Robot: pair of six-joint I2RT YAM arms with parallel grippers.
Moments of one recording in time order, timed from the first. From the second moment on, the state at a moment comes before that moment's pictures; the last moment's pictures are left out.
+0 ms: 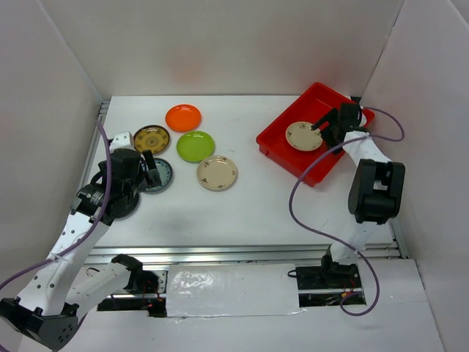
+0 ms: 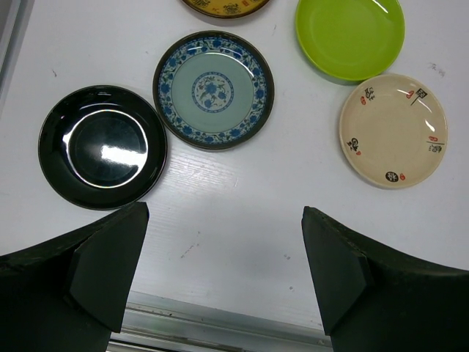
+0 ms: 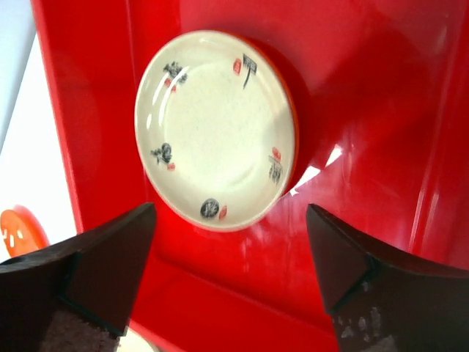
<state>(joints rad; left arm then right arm) -0.35 0.88 1.04 -0.85 -0.44 -0.47 -0.15 1.85 1.36 -0.29 -0.06 0.77</state>
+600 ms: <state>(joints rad) -0.35 0.89 1.04 -0.85 -0.50 -0.48 0.56 1.38 0.83 -0.06 0.06 0.81</state>
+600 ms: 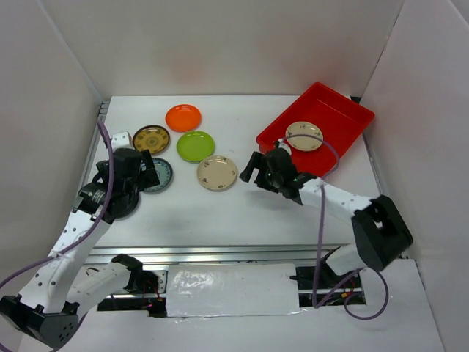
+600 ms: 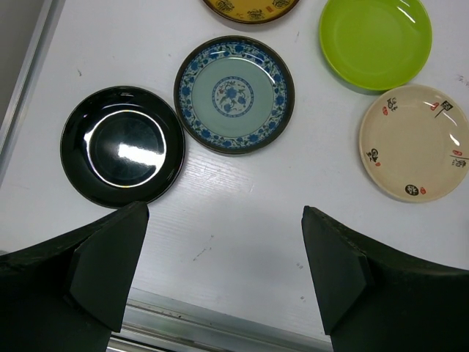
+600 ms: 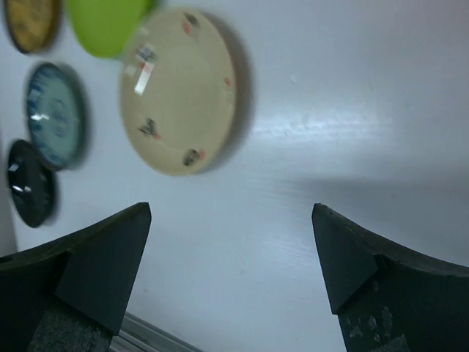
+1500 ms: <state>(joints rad) -0.35 0.89 1.04 -0.85 -0.48 -0.48 0.53 1.93 1.03 0.17 -0.15 1.04</state>
